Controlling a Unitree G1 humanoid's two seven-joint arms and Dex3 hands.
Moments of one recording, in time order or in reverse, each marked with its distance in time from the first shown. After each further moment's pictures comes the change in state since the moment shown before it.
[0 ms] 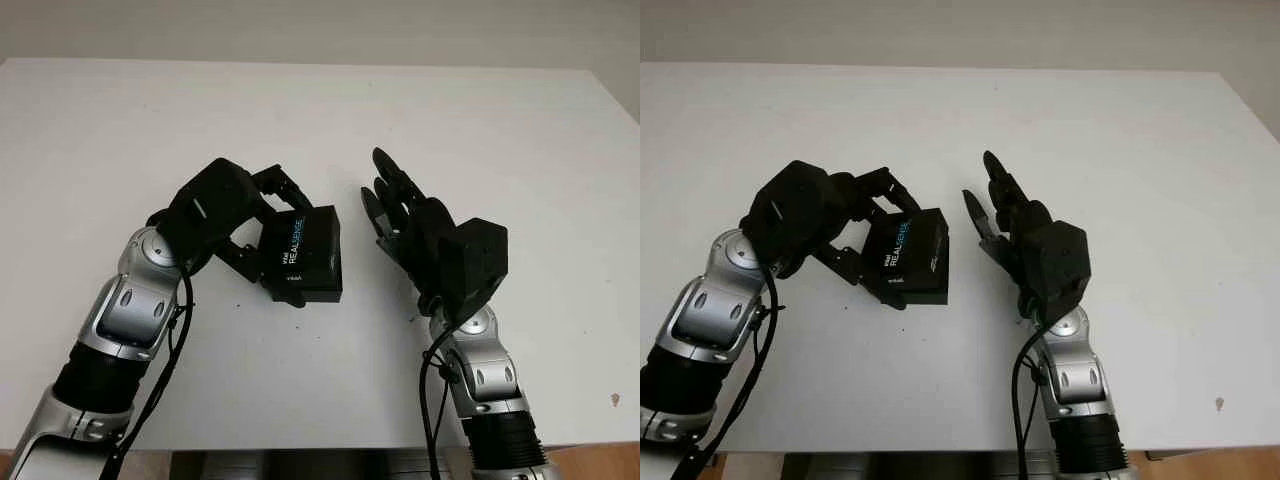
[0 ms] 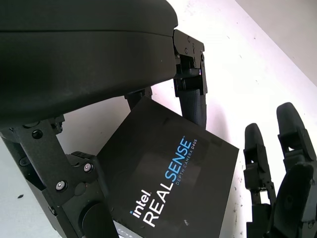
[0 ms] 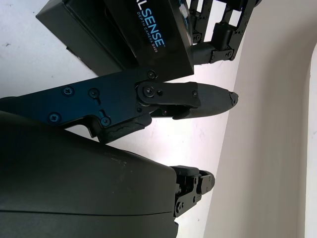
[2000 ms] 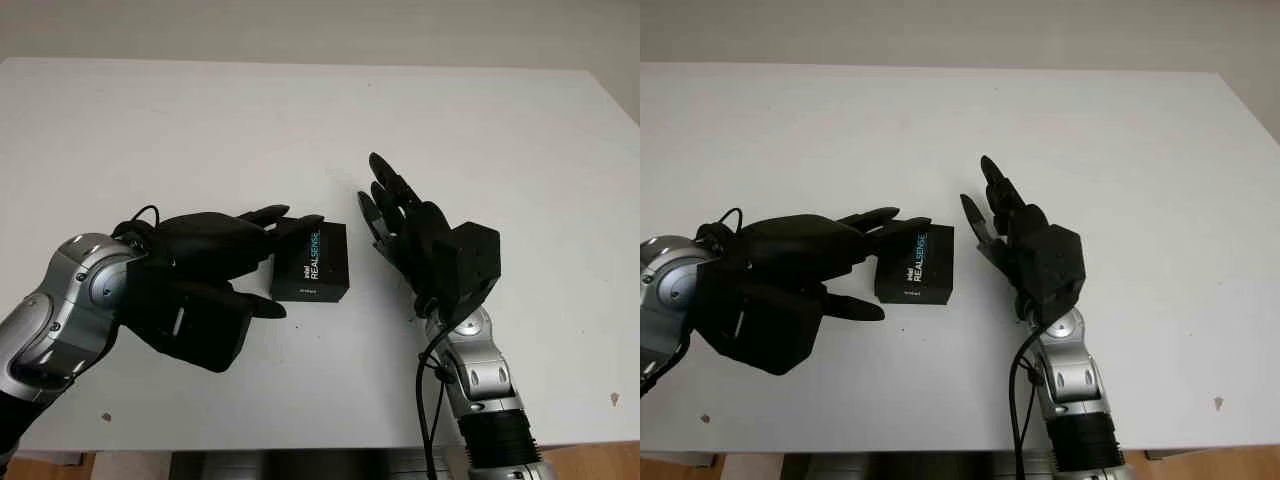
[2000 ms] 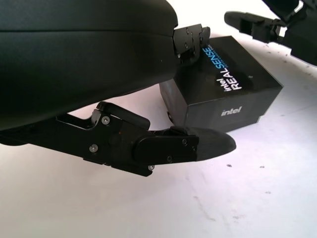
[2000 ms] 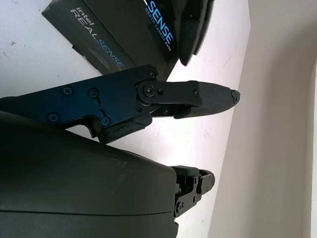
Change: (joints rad) left arm 0.102 0.433 -0.142 -0.265 0.325 -0.533 -0.278; right arm -0.005 0.002 0.000 0.054 -0.013 -0.040 -0.001
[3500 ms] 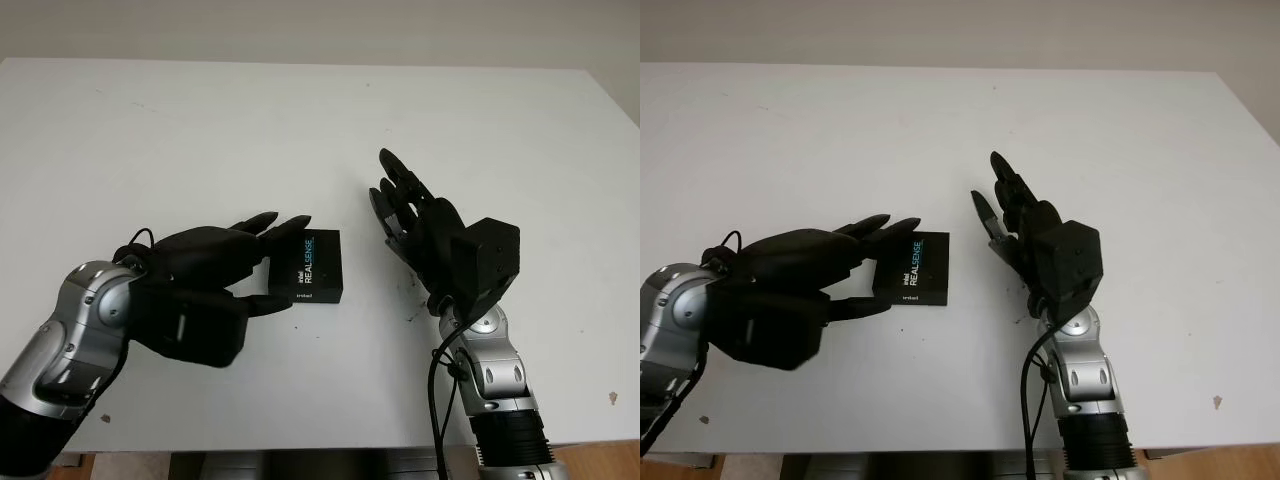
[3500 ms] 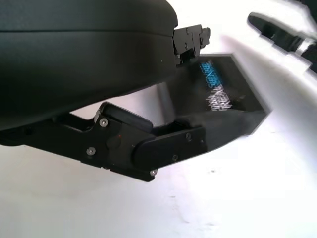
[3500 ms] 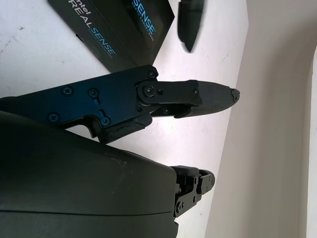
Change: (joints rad) left arm 0.117 -0.168 0.192 0.047 -0.168 0.065 -0.058; right arm 0.002 -0.034 -0.037 -0.033 0.032 0.028 0.044
